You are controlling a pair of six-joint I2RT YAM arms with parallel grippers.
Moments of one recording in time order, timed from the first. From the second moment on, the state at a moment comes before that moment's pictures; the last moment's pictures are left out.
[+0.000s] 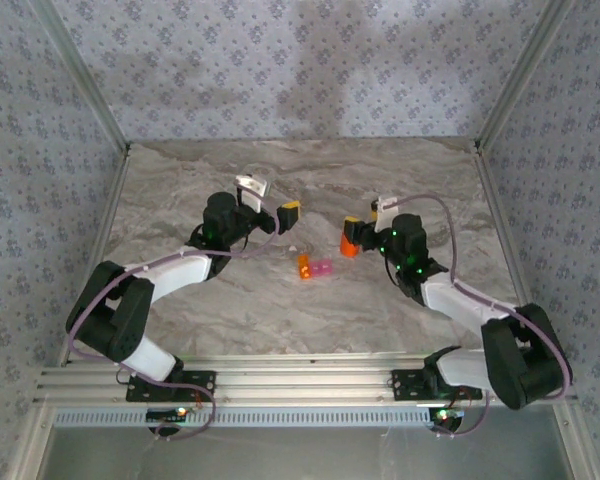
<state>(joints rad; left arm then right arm) -0.51 1.53 0.78 0.63 0.24 -0.13 0.39 1.24 0.56 0.41 -0.09 0.16</state>
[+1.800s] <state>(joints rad) -0.51 1.82 1.15 -0.10 0.45 -0.14 0.58 1.67 0.94 -0.28 -0.24 0.20</state>
